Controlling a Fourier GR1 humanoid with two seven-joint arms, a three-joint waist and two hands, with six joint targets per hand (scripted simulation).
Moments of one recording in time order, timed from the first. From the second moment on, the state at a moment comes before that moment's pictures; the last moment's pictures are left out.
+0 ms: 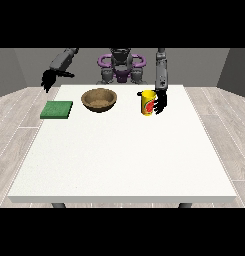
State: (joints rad) left arm -0.48 0.13 0.19 -0.82 -0.04 0.16 -0.73; right arm -0.32 -0.31 -0.28 -1.19 -0.22 0.30 -0.39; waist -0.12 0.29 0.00
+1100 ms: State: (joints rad) left arm -0.61 0.10 -0.09 -0.77 -0.51 0.56 -0.35; right arm -0.31 -0.44 -0.38 -0.88 -0.23 0.36 -0.41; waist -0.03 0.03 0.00
